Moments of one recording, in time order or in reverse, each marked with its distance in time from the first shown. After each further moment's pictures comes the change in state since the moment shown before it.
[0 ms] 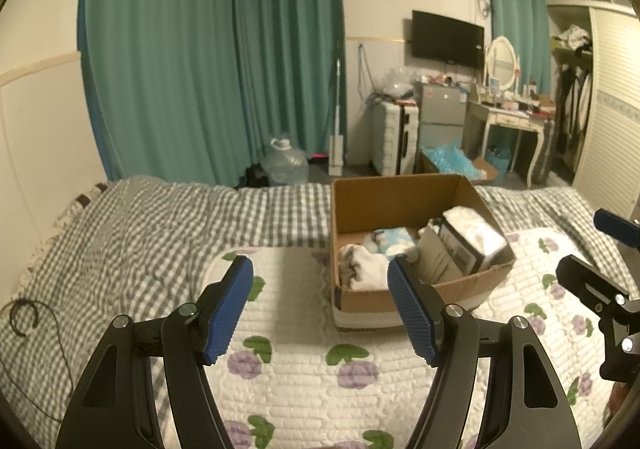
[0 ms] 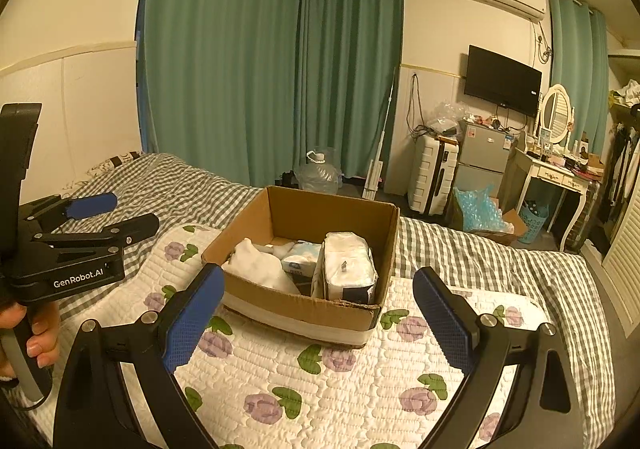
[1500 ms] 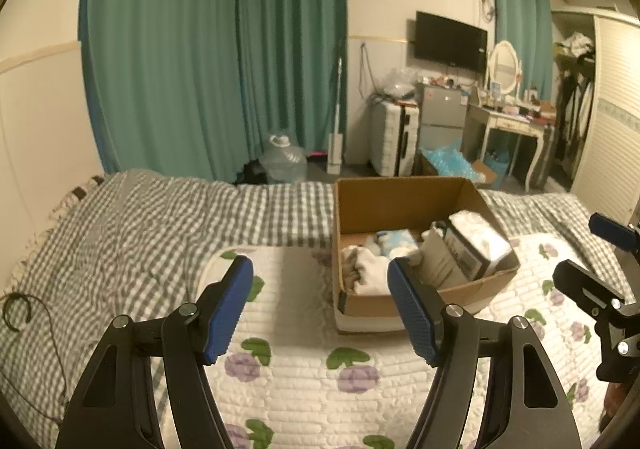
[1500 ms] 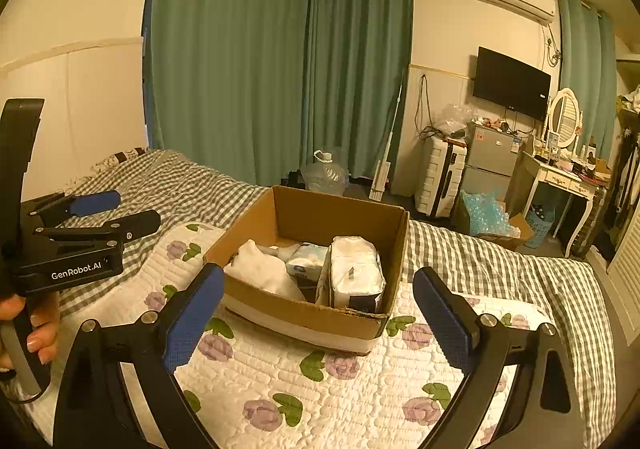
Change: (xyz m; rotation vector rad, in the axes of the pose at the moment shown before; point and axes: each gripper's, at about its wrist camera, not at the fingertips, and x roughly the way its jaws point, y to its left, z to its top) left arm 0.005 0.004 -0.001 -0.028 0.008 -0.012; right arm 0.008 0.002 0.004 -0.022 0.003 0.023
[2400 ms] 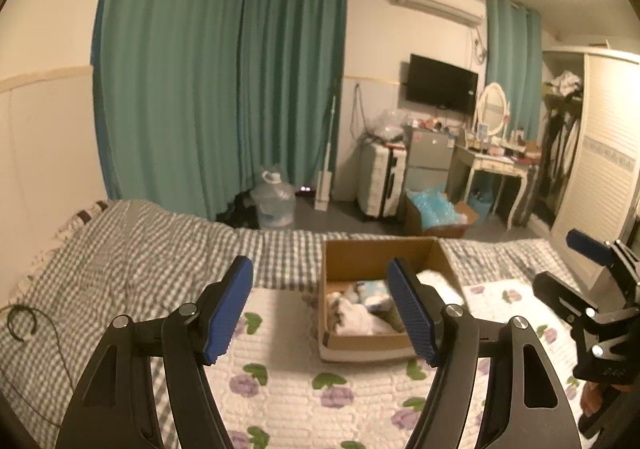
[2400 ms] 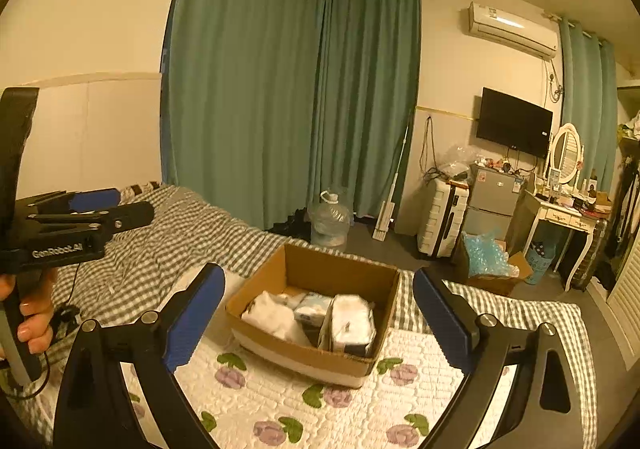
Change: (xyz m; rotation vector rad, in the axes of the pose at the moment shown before) left arm -0.067 0.012 0.050 -0.059 -0.118 -0.057; right arm -0.059 0.008 0.044 -0.039 -0.128 0.023
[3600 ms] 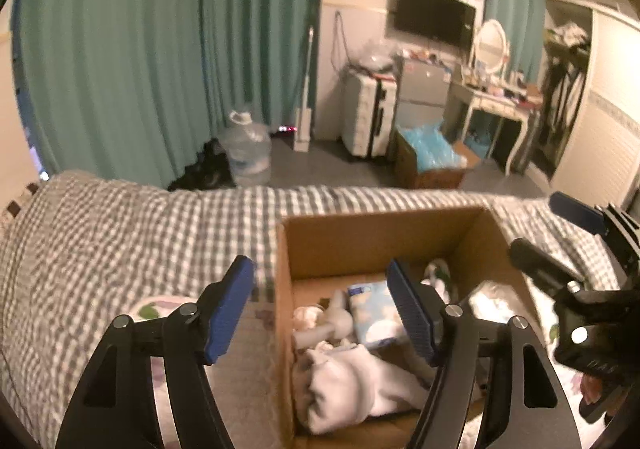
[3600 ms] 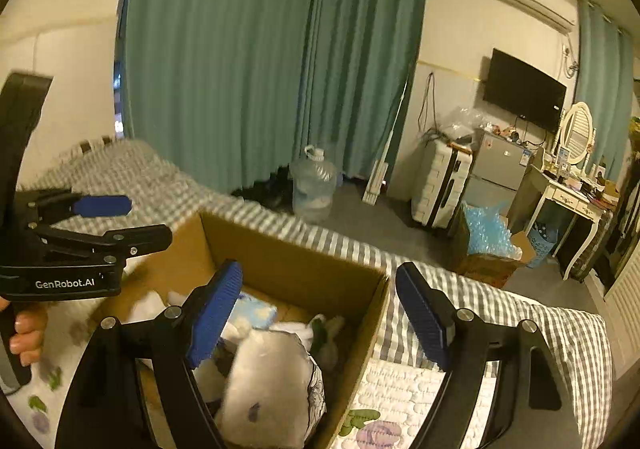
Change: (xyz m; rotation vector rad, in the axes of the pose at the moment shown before) left arm 0.209 -0.042 -0.014 0.061 0.251 -0.059; right arm 0.194 -0.070 -0.016 -0.022 0.148 -0.031
